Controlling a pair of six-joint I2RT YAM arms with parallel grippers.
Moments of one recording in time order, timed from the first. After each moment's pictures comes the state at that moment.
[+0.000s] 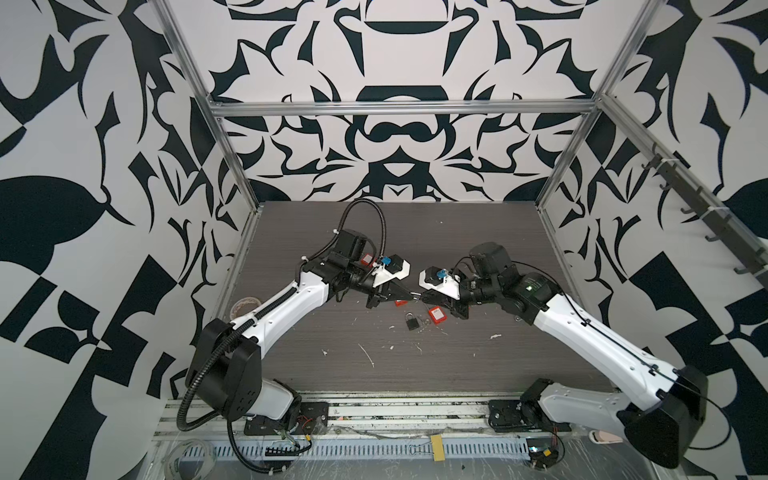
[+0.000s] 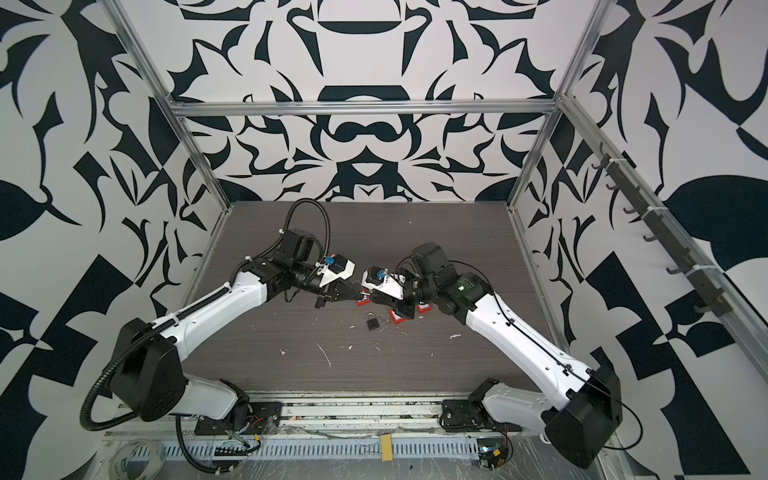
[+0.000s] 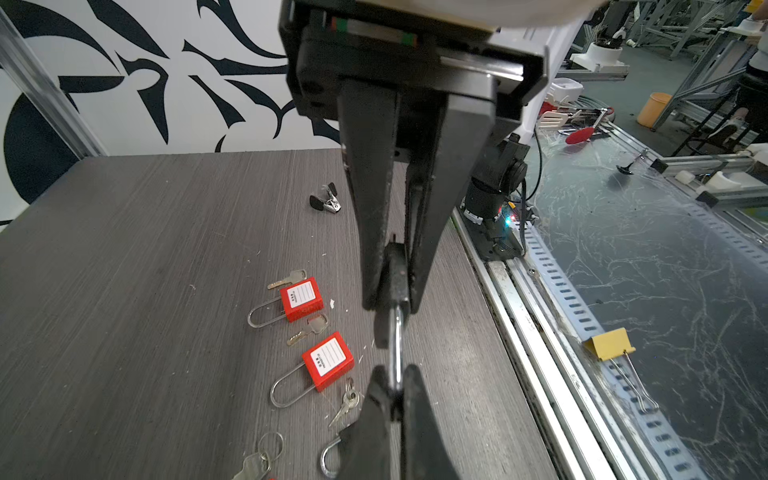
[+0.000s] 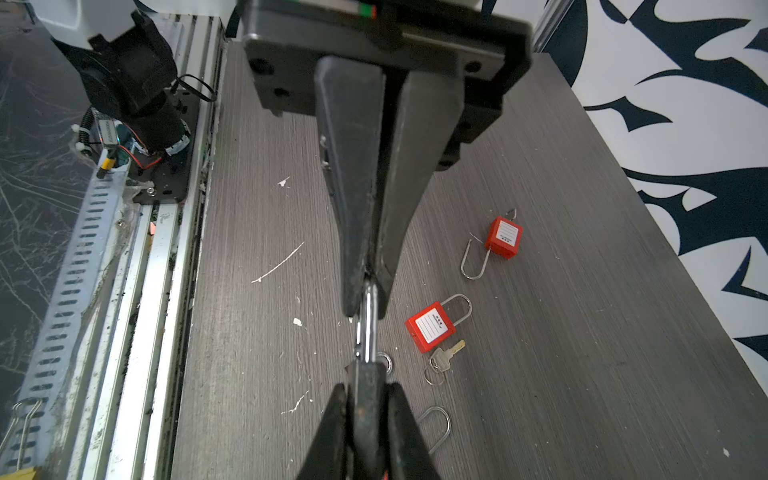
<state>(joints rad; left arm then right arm) -0.57 1.46 1.08 -0.42 1.11 0.71 0.63 1.17 1.03 -0.60 -0.54 -0.61</state>
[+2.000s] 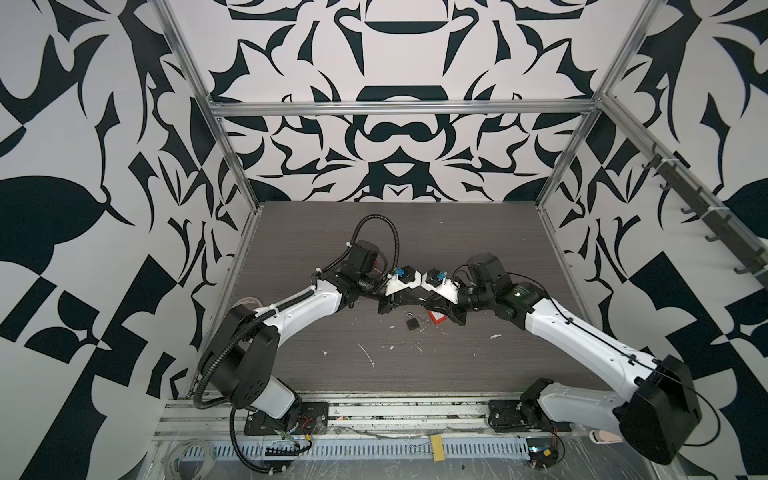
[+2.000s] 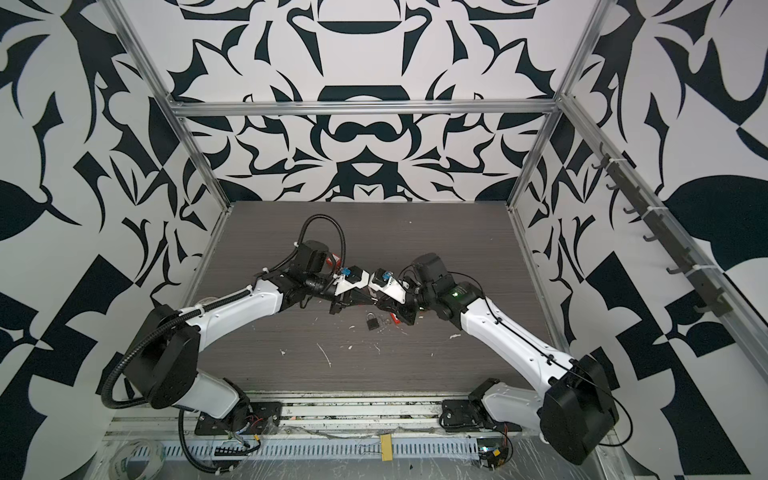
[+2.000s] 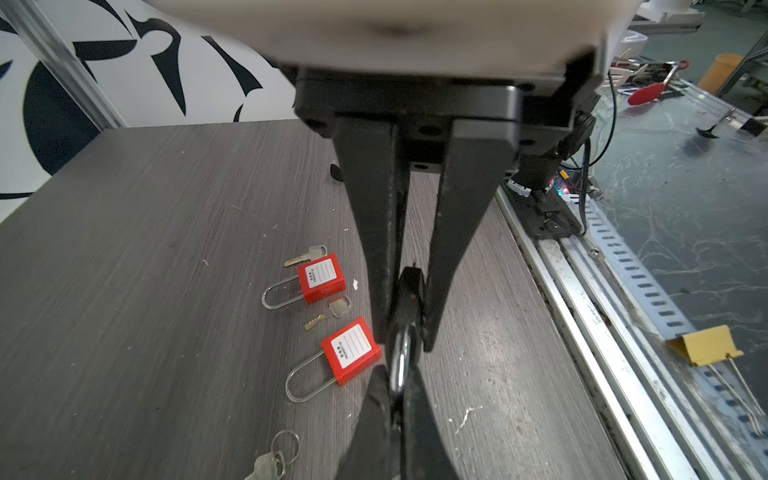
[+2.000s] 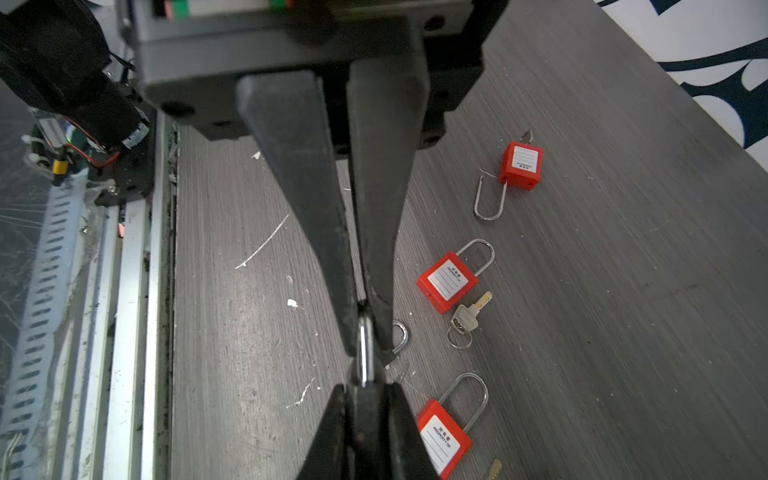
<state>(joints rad) -0.66 1.52 0.94 -0.10 0.95 0.63 0.58 1.20 0.86 -0.44 -0.59 -0.46</state>
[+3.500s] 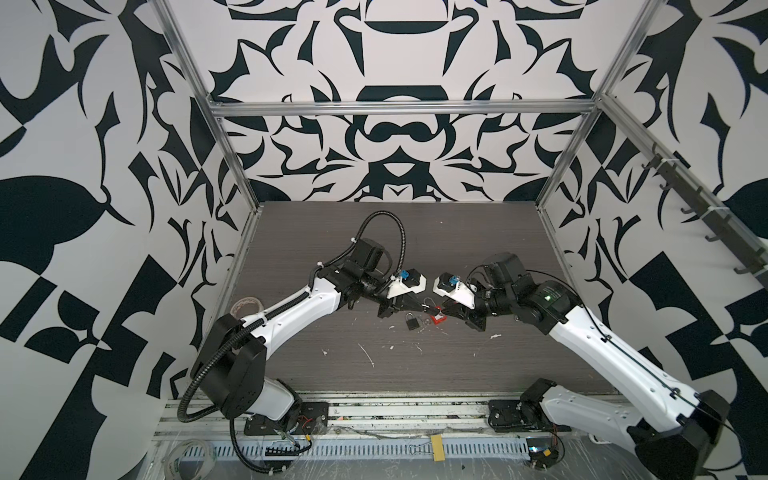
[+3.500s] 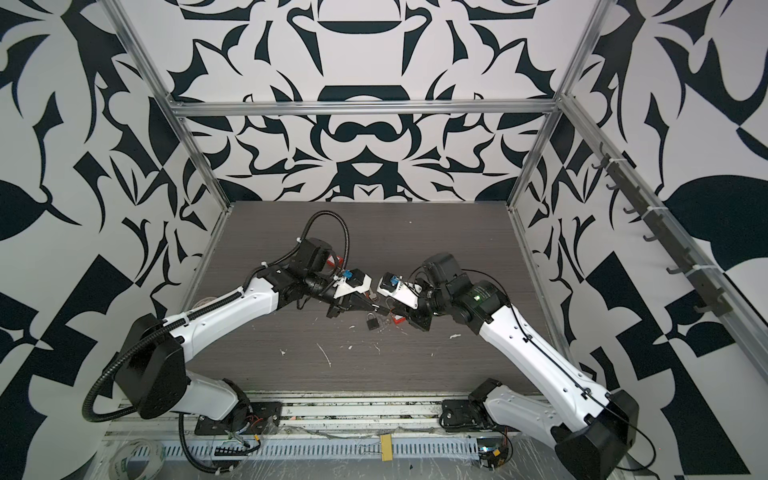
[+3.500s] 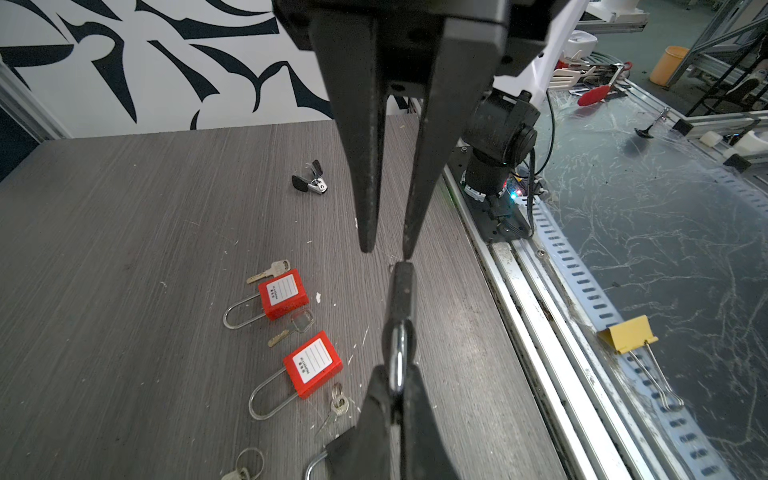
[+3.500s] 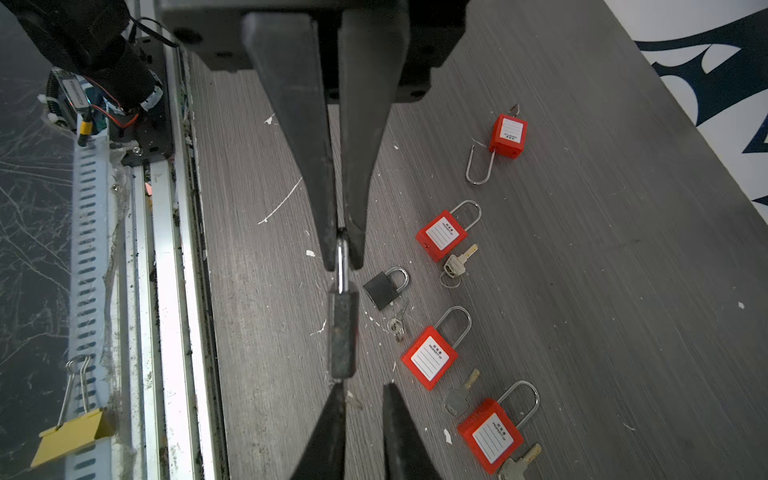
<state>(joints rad) -0.69 1.47 1.05 -0.37 0.97 0.70 0.59 1.06 1.00 -0.81 -0.45 -0.54</state>
